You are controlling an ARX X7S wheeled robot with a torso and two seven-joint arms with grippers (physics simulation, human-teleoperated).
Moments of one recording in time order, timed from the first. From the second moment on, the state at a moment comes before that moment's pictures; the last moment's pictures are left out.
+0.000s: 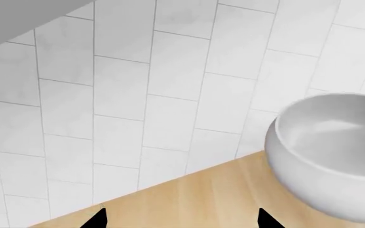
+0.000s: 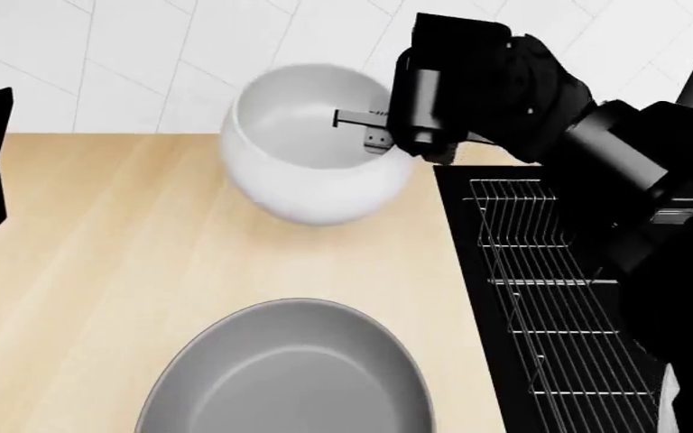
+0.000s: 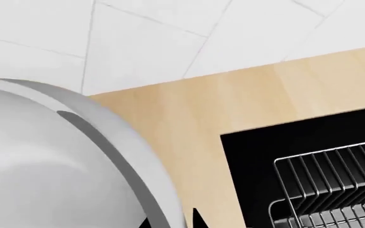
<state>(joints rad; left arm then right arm) -1.66 -1.24 0.48 0.49 -2.16 -1.28 -1.03 1.78 0.10 -1.56 0.92 2.24 0.58 0.92</state>
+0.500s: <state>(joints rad) -1.72 -1.21 0.53 0.50 -2.32 -1.20 -1.11 1.97 0.43 -1.45 0.38 2.32 0.49 1.28</state>
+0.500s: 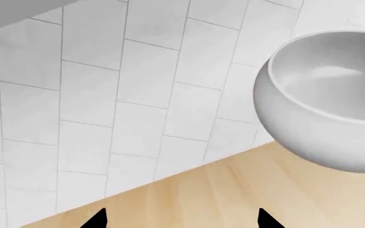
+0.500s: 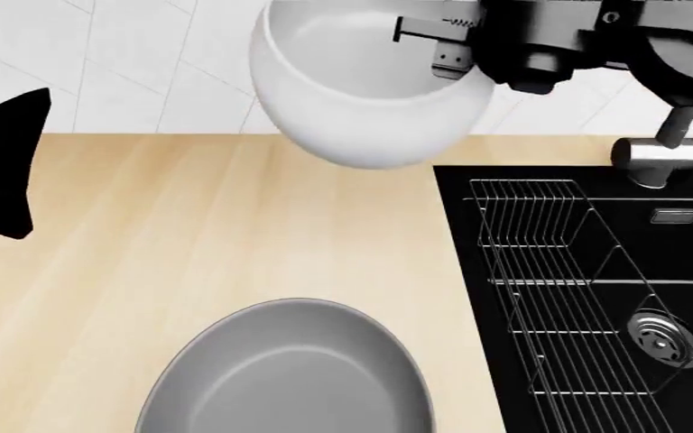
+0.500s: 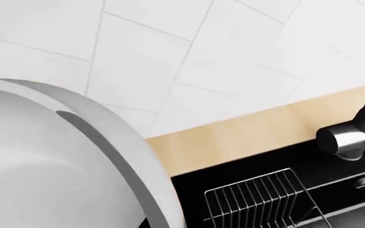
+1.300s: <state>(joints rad) -2.07 -1.07 0.98 0.44 -2.97 -1.24 -1.41 2.05 0.55 -1.43 0.20 2.34 0.49 1.42</state>
